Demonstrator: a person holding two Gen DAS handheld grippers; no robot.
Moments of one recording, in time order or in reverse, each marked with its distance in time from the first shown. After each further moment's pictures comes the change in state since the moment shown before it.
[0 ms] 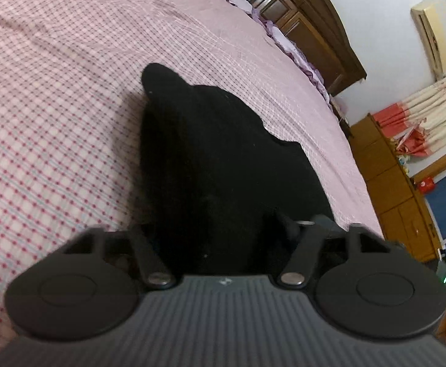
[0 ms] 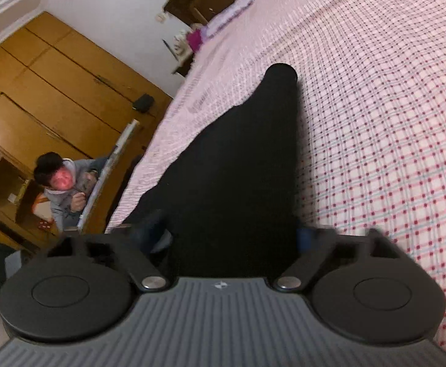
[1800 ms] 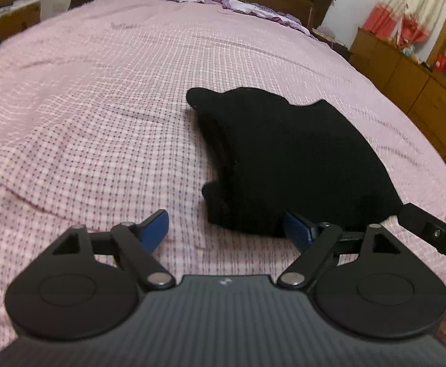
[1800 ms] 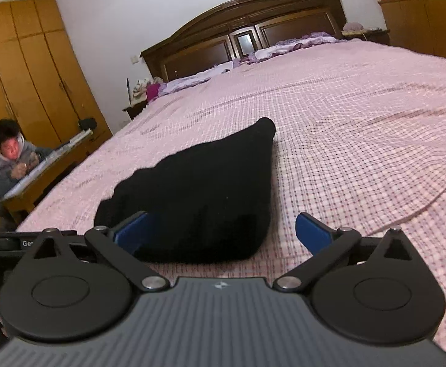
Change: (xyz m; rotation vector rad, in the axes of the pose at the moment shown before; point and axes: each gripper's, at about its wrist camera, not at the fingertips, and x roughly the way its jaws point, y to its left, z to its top) left arm -0.144 -0.114 -0.227 0.465 0.007 0.232; right arm -0.319 0.032 -0.223 -0.329 -0.314 -0.369
